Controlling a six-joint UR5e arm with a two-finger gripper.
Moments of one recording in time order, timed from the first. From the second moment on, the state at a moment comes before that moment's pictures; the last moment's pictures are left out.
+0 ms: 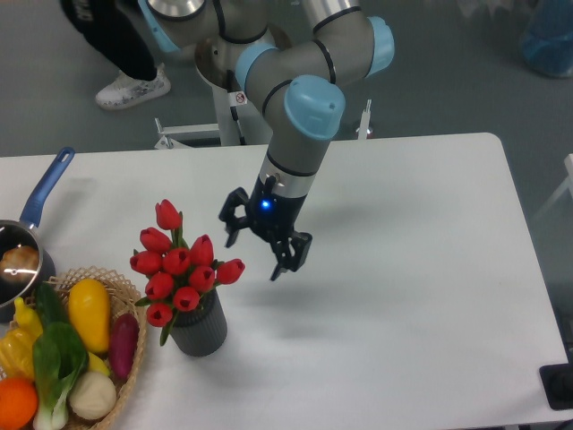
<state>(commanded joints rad) 2.50 -1.77 -1.89 -0.86 0.83 1.10</state>
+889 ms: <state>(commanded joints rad) 2.50 -1.81 -1.89 -0.85 0.56 1.26</state>
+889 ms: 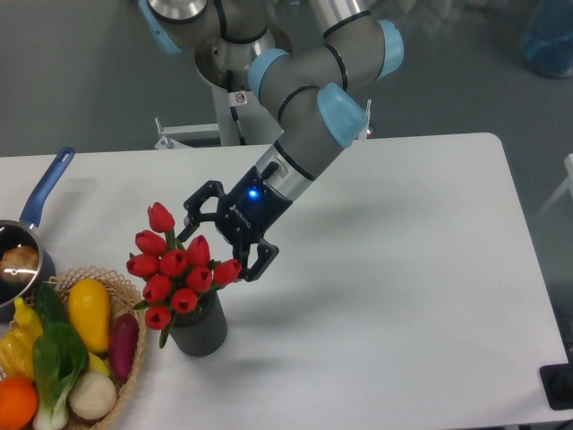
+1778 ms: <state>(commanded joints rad) 2.52 -1.79 -1.89 -0.85 0.53 1.25</state>
